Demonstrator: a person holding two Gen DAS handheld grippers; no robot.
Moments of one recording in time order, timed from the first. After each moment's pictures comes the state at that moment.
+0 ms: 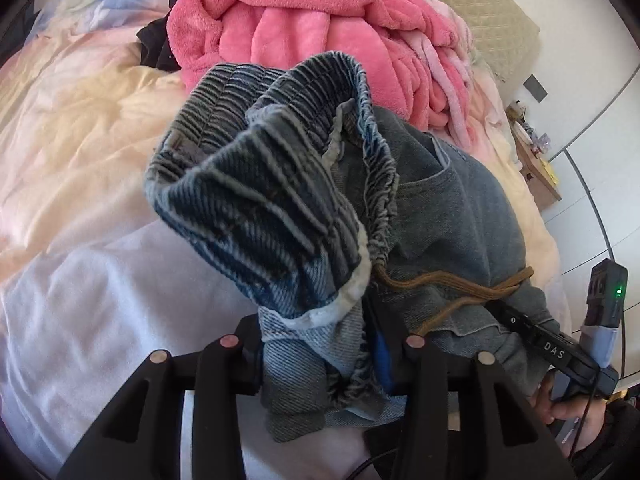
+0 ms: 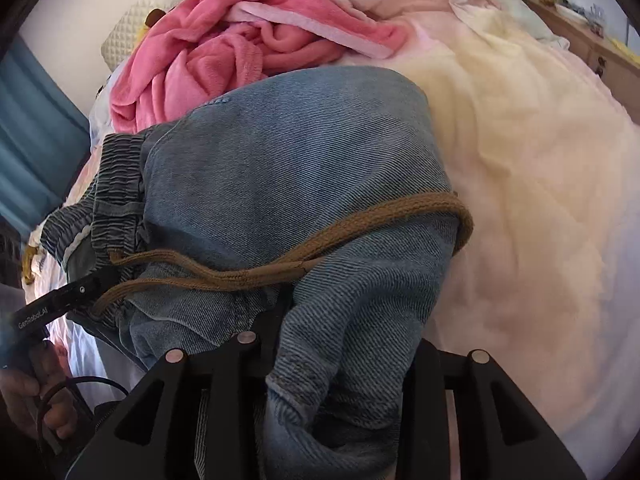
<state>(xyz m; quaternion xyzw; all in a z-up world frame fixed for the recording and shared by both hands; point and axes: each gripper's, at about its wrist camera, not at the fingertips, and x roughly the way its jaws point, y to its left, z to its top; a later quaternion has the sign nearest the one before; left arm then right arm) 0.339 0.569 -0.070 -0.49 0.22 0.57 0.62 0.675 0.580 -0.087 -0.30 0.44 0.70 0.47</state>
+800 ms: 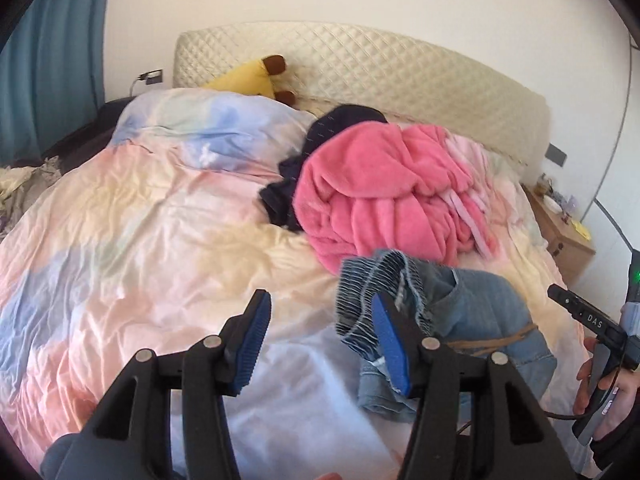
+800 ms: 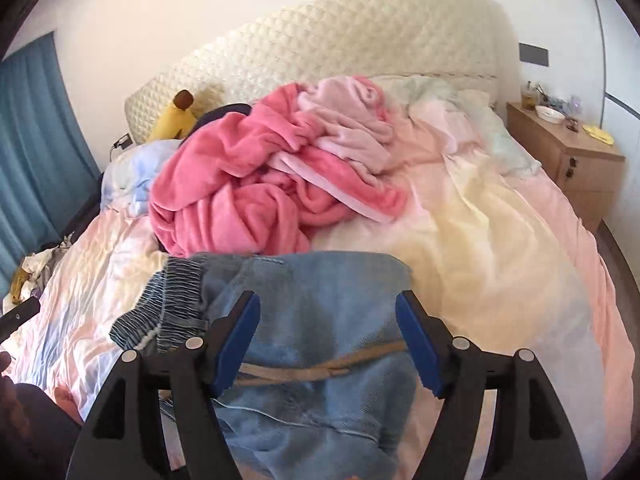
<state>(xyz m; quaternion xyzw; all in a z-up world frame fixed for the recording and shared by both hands) 0.285 0.442 0.098 -0.31 0.16 0.74 0.58 0.661 0.575 0.055 -0.21 0.30 0.75 0.55</state>
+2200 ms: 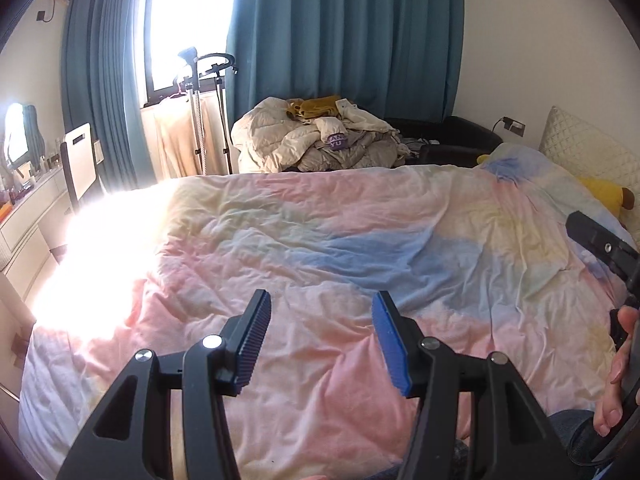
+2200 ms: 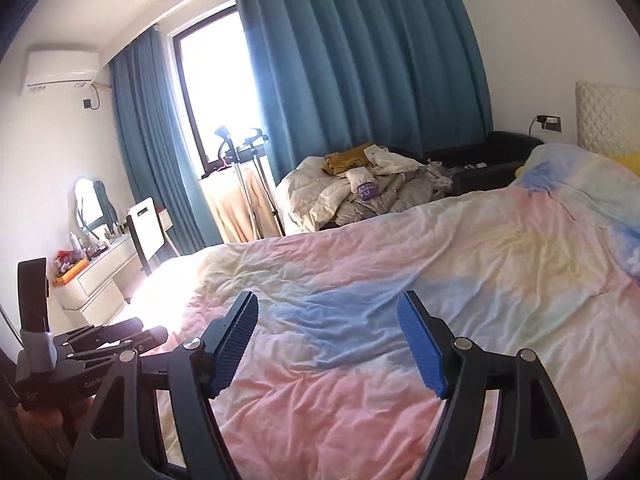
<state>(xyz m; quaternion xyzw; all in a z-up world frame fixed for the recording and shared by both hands) 0.015 0.043 0.098 -0.32 0.02 0.94 0.08 0.060 0.283 0.137 -0.21 0.10 0.97 -0.06</state>
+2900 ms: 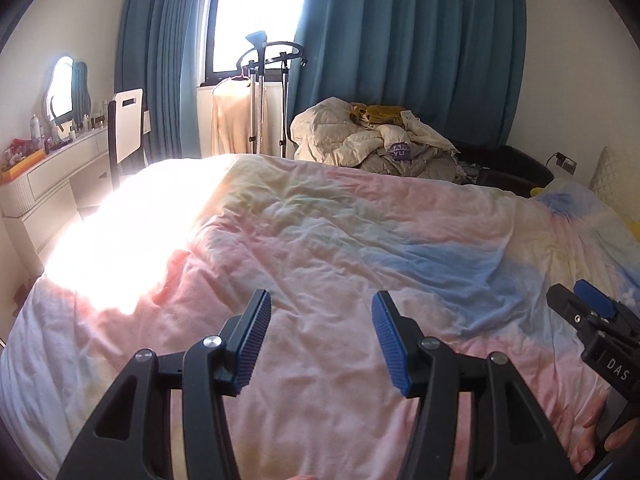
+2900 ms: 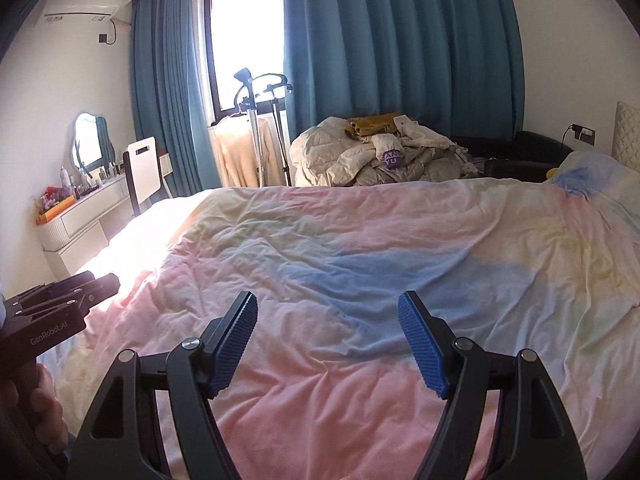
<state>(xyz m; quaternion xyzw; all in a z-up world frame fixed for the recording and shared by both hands) -0.021 -0.036 0.035 -0.30 -0.05 0.95 0.01 -0.015 0.194 0.044 -0.26 0.03 0.96 -0.07</state>
